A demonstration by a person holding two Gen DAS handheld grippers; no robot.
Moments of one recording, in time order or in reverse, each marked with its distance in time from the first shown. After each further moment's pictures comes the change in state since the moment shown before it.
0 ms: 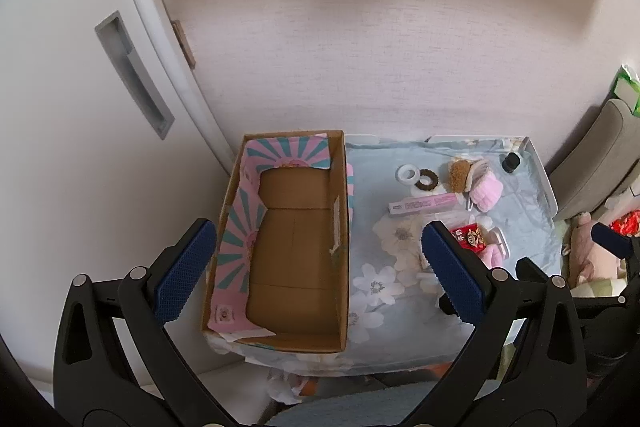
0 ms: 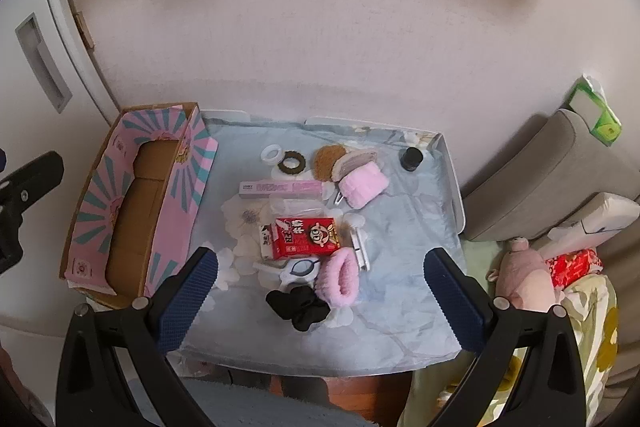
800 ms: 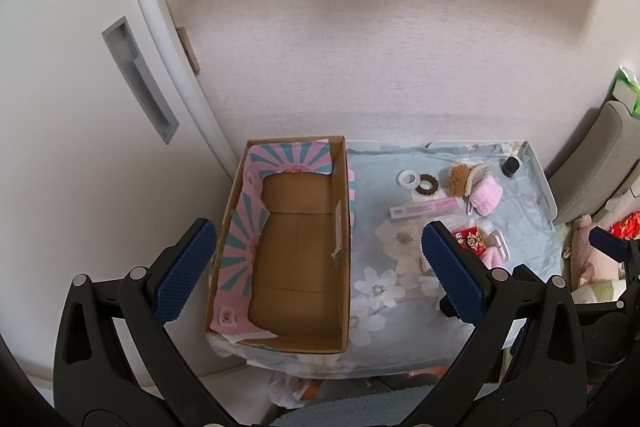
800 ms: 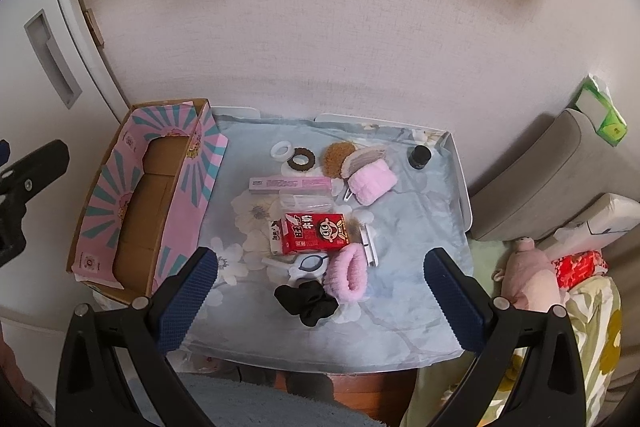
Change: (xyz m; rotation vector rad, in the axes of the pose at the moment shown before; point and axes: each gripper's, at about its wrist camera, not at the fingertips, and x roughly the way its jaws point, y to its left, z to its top) left arm -0.007 -0.007 -0.005 0.014 -0.032 0.009; right arm -0.004 0.001 -0.002 -0.012 0.003 0.019
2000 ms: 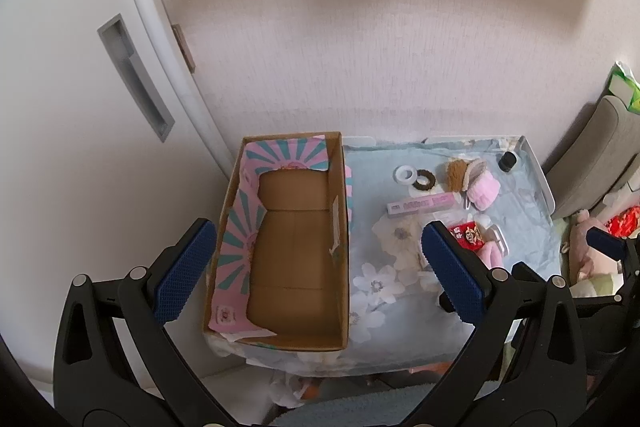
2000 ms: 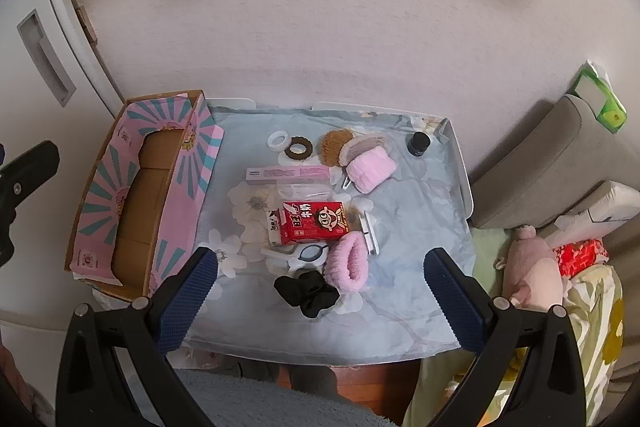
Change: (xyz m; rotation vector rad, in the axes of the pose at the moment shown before) left arm 0.001 0.002 -0.004 0.011 0.008 -0.023; right arm 0.005 -0.004 -0.005 0.025 0.031 -0.005
